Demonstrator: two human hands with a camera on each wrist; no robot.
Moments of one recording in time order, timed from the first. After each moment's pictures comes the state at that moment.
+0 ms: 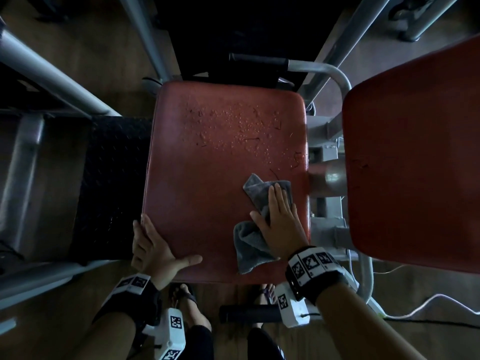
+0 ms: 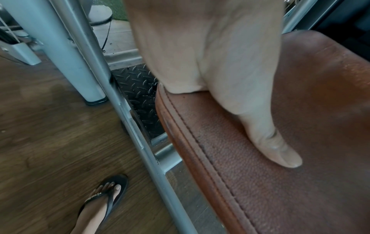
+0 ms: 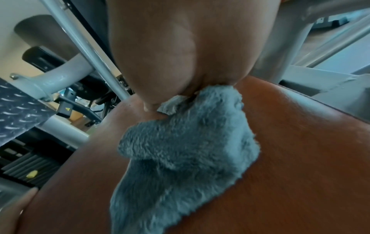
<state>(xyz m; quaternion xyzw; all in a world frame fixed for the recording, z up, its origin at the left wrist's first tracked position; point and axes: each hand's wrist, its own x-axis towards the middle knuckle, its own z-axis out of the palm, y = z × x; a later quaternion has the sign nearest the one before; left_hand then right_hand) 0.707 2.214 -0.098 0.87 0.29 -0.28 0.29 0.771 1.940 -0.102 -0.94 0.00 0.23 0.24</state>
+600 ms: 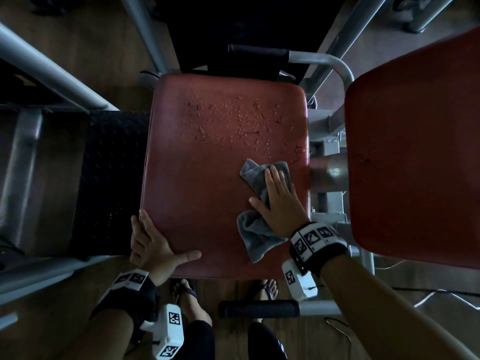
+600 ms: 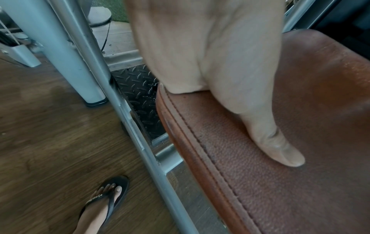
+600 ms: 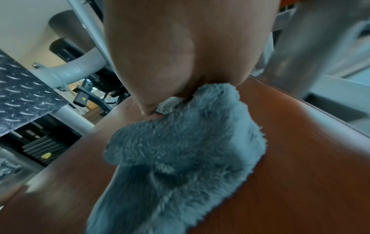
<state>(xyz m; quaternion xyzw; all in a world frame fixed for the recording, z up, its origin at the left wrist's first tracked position) 0.707 2.215 -0.098 0.87 0.29 -0.28 0.28 0.803 1.932 -0.108 -0.95 -0.07 0.22 0.21</state>
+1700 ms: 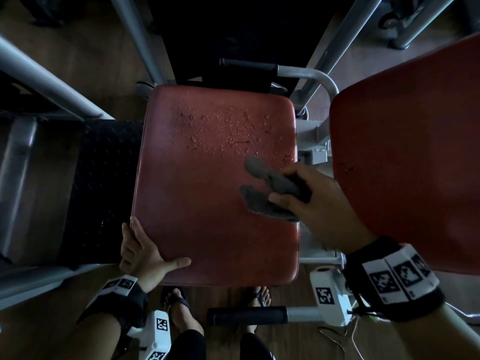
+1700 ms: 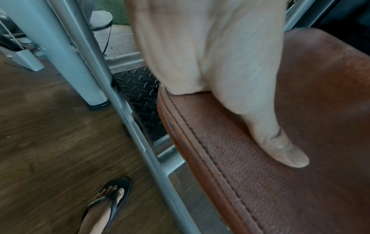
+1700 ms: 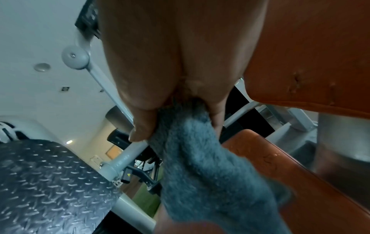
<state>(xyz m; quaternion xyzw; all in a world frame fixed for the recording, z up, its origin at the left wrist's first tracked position) 0.707 2.213 -0.099 0.88 0.29 -0.28 0.27 0.816 1.899 0.053 -0.86 -0.05 0.16 0.49</state>
